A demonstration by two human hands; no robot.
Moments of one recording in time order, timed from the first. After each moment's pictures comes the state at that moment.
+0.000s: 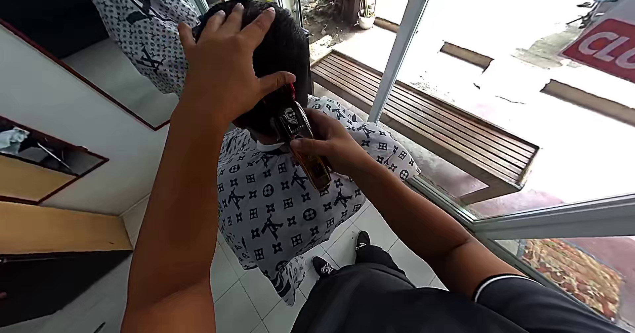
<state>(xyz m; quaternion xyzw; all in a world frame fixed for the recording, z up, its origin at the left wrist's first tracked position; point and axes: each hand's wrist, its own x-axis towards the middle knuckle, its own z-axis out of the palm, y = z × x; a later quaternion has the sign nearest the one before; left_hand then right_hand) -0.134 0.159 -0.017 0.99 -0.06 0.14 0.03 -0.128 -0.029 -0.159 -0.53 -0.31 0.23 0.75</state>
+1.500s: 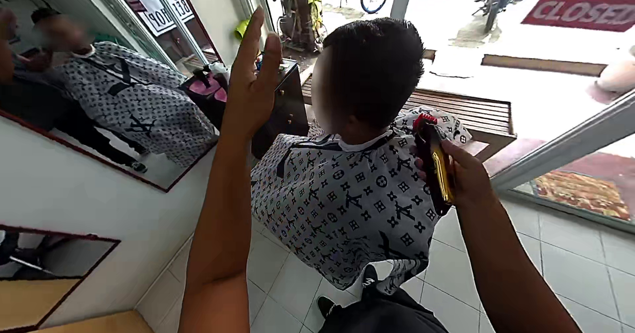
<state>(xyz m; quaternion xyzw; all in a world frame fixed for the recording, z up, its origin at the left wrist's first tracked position) -0.117 0.410 -0.019 0.81 -0.32 0.20 0.44 -0.265 0.061 -0.185 -0.51 0.08 0.00 0.86</state>
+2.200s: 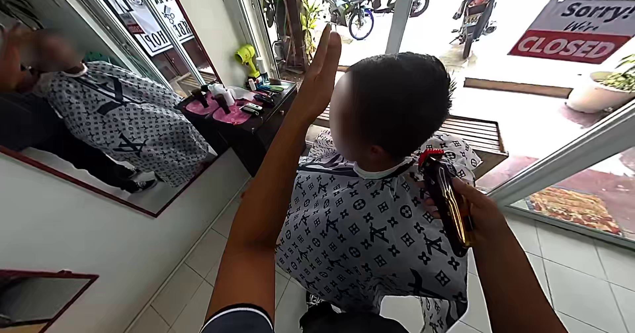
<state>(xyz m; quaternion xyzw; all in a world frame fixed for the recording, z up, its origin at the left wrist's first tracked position) -0.018 0.353 -0.027 0.72 -0.37 0.05 0.59 -0.254 0.102 -0.189 -0.53 0.10 -0.03 0.84</state>
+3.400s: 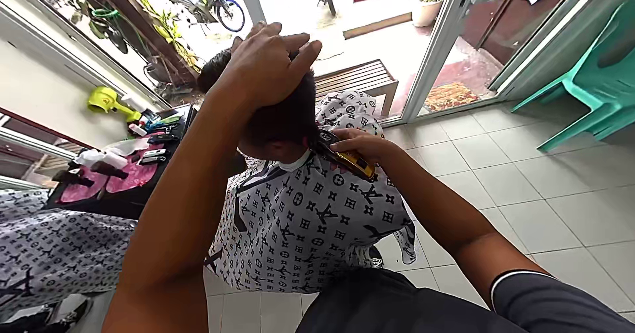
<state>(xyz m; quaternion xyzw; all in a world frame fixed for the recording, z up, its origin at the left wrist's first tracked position) -0.067 0.228 0.013 0.82 -0.57 0.04 0.05 -0.217 0.077 -0.202 -0.59 0.01 0.07 0.81</state>
